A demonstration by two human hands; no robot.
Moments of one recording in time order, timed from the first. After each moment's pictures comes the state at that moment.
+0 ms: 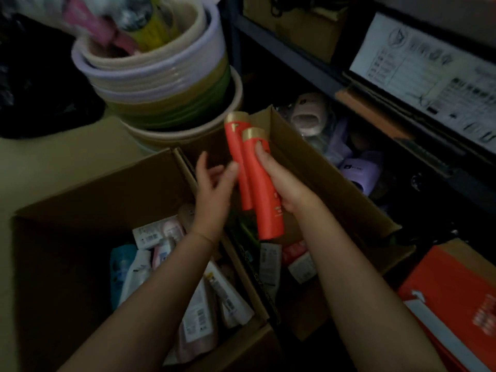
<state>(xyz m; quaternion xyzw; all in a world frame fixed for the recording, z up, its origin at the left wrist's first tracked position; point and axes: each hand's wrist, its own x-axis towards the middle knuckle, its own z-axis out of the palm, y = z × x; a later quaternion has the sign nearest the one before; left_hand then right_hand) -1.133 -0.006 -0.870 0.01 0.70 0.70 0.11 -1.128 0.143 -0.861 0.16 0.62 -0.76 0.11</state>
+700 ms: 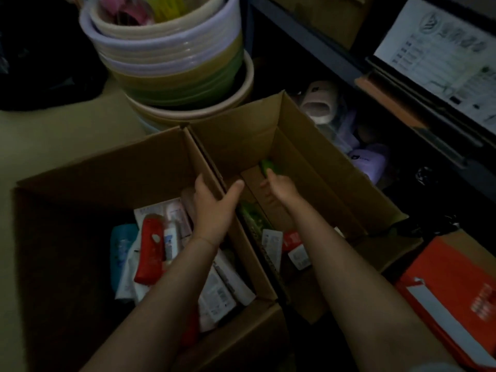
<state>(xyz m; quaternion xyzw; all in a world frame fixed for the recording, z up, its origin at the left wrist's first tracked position) -1.108 -0.039 -0.905 -0.09 0.75 0.64 0.17 -1.145 0.145 -0.962 0.33 0.78 -0.51 0.15</state>
